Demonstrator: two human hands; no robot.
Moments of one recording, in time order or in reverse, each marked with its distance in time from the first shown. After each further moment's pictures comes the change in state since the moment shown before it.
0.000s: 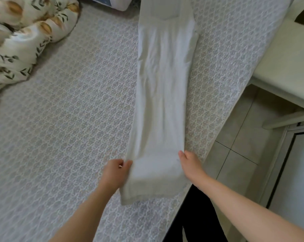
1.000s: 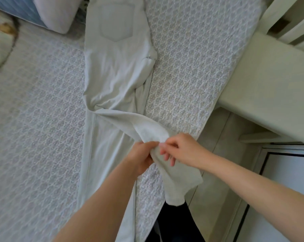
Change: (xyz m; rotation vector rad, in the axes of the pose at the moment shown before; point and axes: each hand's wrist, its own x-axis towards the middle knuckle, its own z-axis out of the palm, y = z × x) left_hand 0.096 0.326 0.111 -0.948 -0.509 -0.247; right_hand 0.143 -0.105 -0.238 -0.192 -0.349 -0.306
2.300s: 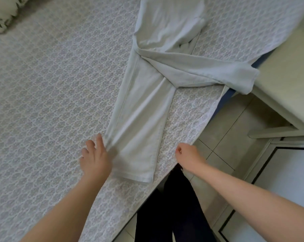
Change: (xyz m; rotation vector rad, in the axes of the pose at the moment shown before) left_hand -0.106 -0.201 -0.256 1.302 0.832 0.112; right_hand -0.068 0.083 0.214 -0.540 0.039 0.323
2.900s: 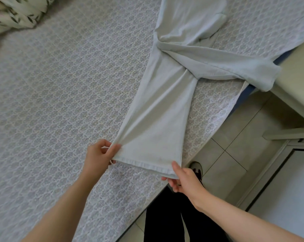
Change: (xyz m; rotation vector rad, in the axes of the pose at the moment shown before) left_hand -0.028 -0.062 -0.029 -0.971 -0.056 0.068; right_hand -0.086 -0.035 0.074 1.096 -0.340 0.040
